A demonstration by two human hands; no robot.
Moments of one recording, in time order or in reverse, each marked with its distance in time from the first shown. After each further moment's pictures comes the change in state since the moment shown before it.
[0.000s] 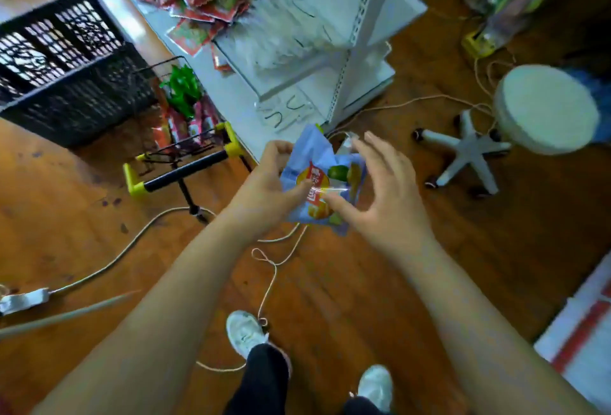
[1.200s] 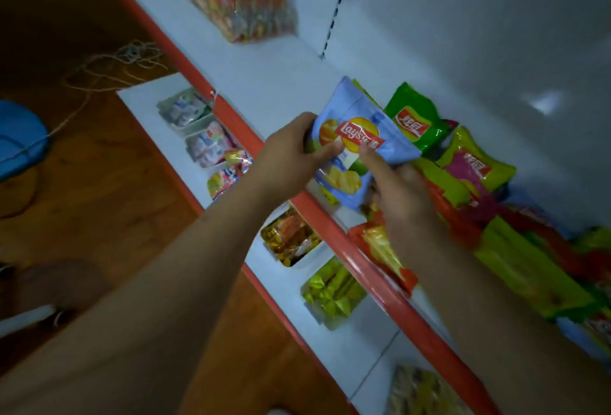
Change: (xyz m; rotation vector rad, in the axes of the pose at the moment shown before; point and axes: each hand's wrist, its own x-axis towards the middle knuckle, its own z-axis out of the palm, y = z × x) left_hand -0.142 0.323 0.959 0.288 -1.353 0.871; right_hand -0.530 0.564 -0.373 0.748 1.682 1.302
